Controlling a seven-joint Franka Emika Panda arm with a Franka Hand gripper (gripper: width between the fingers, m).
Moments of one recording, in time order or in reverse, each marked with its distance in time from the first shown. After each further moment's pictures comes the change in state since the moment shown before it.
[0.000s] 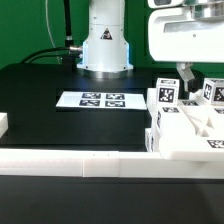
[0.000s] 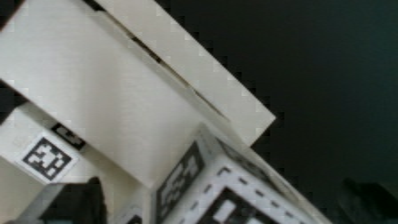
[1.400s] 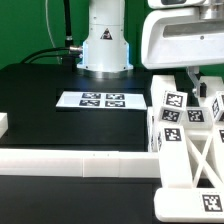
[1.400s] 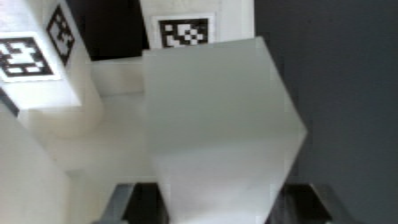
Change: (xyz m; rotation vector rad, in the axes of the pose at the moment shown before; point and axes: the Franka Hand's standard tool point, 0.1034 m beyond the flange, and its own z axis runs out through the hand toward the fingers) arm 0.003 0.003 0.002 -0.021 0.019 -0.594
